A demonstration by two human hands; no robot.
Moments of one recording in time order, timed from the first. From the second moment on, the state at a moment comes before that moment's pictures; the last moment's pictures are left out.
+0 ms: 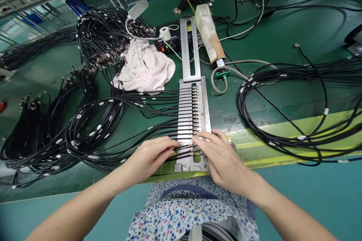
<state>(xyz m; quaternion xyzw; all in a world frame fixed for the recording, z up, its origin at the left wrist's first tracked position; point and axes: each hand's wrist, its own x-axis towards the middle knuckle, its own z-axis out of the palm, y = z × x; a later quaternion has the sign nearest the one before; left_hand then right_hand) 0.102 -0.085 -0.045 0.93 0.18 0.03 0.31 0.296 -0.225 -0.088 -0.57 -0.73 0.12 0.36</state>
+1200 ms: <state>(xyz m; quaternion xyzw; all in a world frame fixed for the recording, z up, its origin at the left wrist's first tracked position) 0.093 -0.084 -0.061 1.00 0.04 0.05 0.06 0.300 -0.197 -0.064 -0.55 -0.82 -0.02 0.16</state>
